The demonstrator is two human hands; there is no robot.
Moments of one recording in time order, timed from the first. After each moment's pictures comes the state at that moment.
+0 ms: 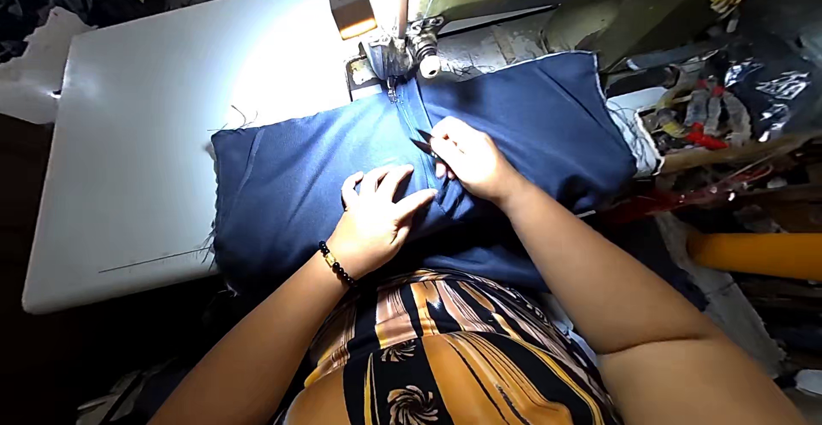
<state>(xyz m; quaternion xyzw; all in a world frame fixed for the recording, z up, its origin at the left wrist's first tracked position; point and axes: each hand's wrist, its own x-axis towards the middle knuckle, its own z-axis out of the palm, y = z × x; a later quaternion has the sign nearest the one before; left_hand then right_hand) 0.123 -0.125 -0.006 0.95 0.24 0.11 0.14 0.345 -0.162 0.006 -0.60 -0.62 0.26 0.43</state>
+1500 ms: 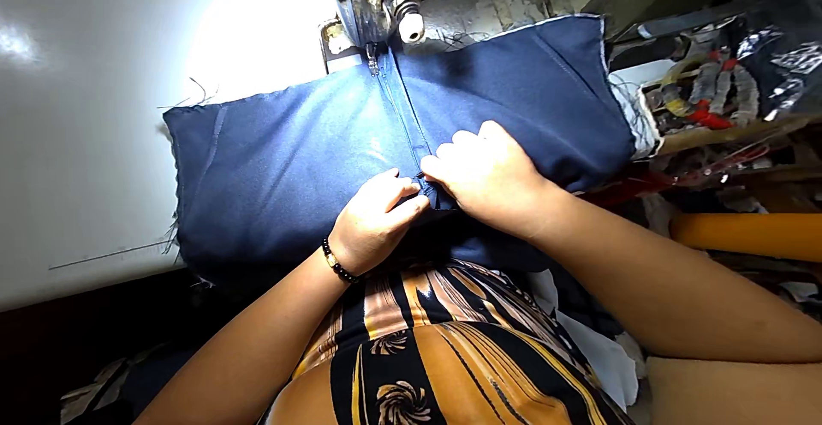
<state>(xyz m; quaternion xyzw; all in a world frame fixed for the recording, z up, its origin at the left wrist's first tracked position) 0.140 -0.142 -0.033 0.92 0.10 0.34 0.17 0.345 -0.204 0.024 -0.58 -0.81 -0.05 0.08</state>
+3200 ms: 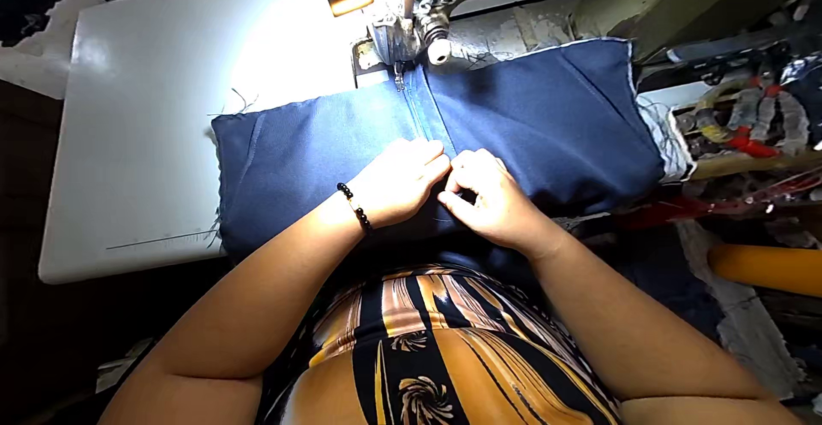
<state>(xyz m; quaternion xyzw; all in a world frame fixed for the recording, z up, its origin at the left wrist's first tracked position) 0.174 -0.084 0.011 0.98 0.04 0.13 0.13 0.338 -0.211 -0.012 -0.60 -0.70 0.16 0.36</state>
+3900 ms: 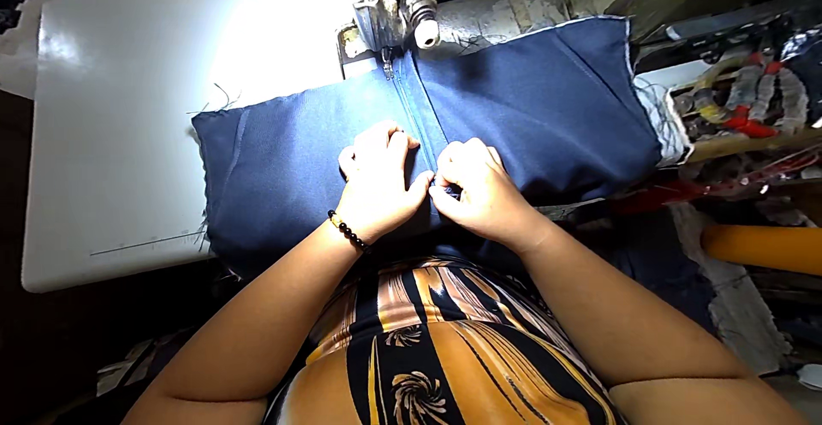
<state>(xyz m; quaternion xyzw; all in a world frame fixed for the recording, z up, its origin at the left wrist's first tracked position) 0.164 -0.120 0.006 0.90 0.38 0.14 0.17 0.328 -0.211 -0.011 -0.63 -0.70 0.14 0.32</state>
